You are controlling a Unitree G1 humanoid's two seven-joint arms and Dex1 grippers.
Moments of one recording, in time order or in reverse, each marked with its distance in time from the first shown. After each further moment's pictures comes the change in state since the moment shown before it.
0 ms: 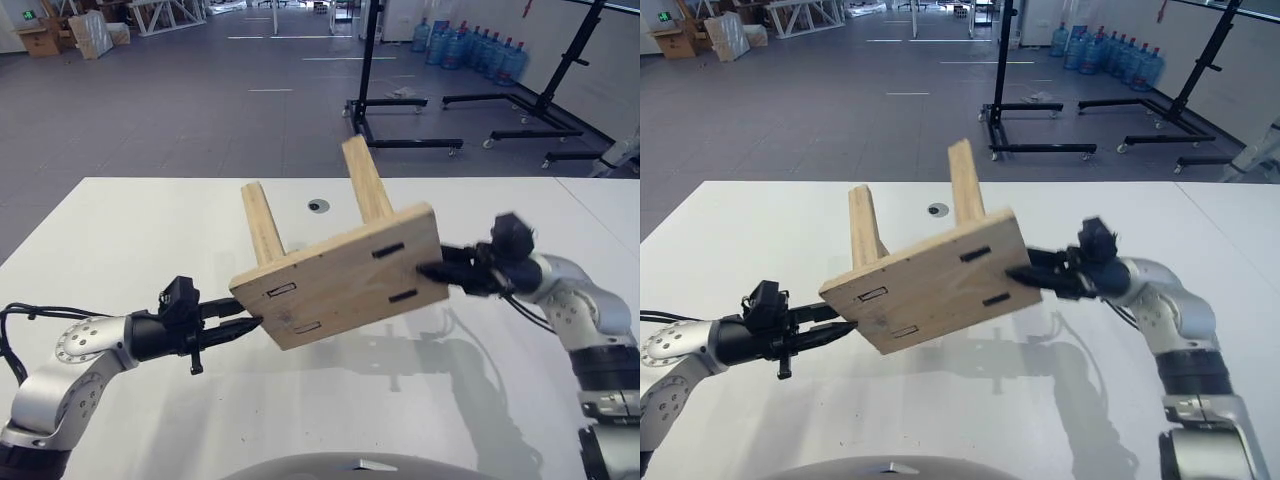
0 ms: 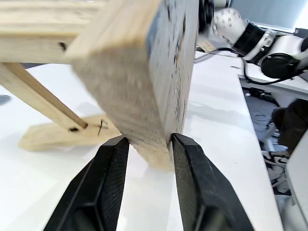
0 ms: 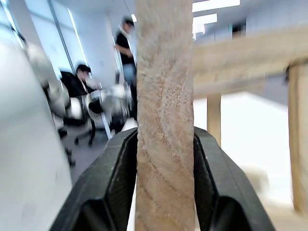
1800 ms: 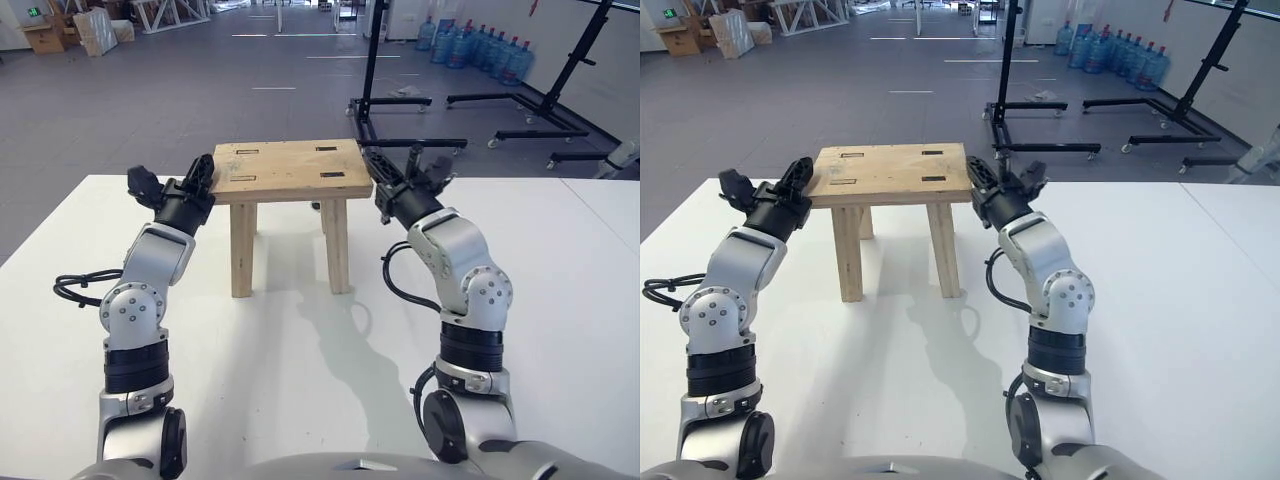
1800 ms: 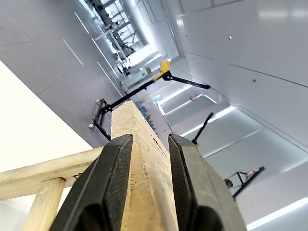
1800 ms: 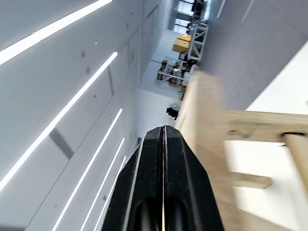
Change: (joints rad) left arm -0.545 -0.488 0.174 0.201 -0.694 0.060 1.436; right arm -0.184 0.725 -0.084 -0.203 0.614 0.023 -1.882
